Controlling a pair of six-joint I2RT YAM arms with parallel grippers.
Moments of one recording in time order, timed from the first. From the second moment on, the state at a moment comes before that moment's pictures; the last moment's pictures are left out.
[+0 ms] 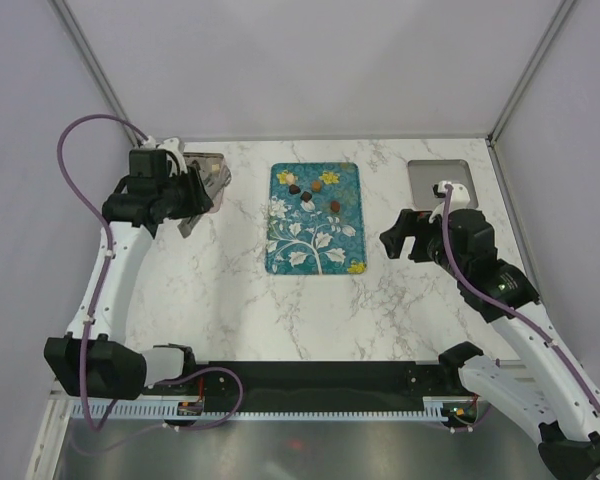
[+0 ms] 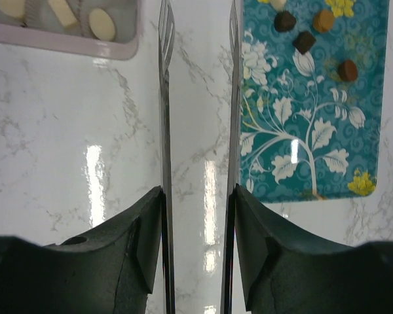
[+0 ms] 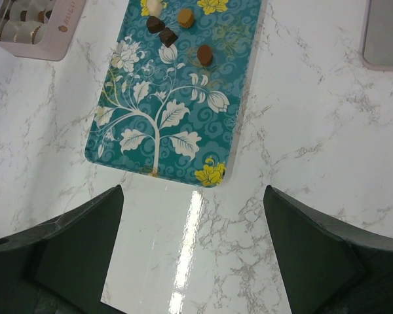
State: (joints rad) left arm -0.03 1.27 1.36 -0.79 0.12 -0.22; right arm 0.43 0.80 0.91 -0.56 0.04 0.39
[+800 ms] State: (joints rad) left arm -0.24 1.26 0.93 -0.65 0.03 -0.34; right arm 0.43 0.77 0.92 -0.58 0.02 0.41
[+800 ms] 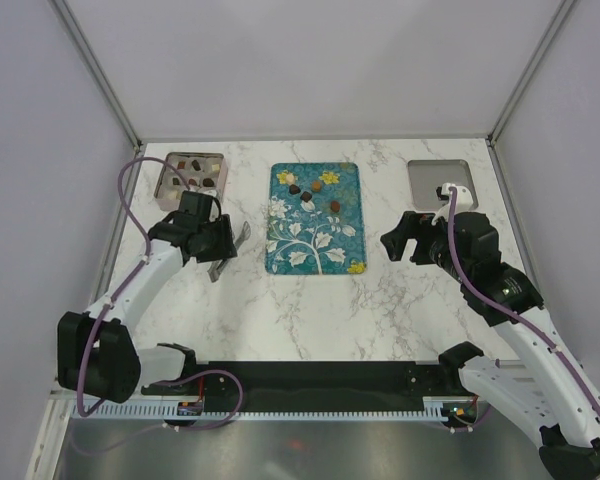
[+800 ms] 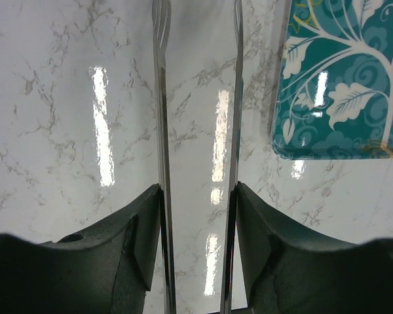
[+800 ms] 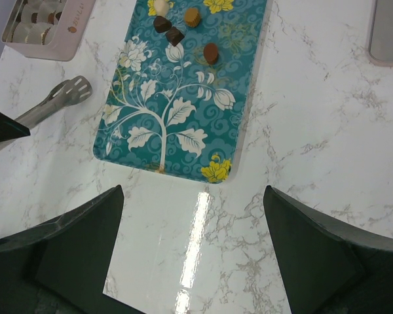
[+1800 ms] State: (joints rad) left arm -0.34 1.38 0.79 -0.61 -0.10 -0.50; right arm 0.43 0.73 0.90 -0.58 0.01 0.42
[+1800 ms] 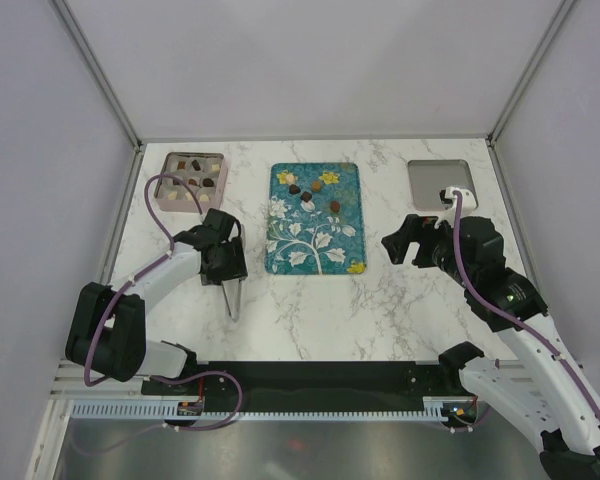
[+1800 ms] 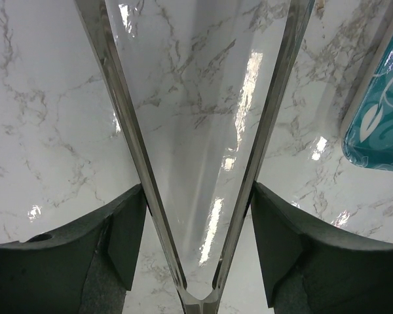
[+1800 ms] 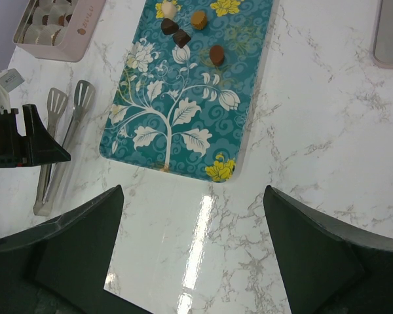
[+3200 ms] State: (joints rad) left arm -0.39 0.95 1.03 -0.65 0.09 -0.47; right arm 0.36 1.34 1.23 -0.59 0.16 0.37
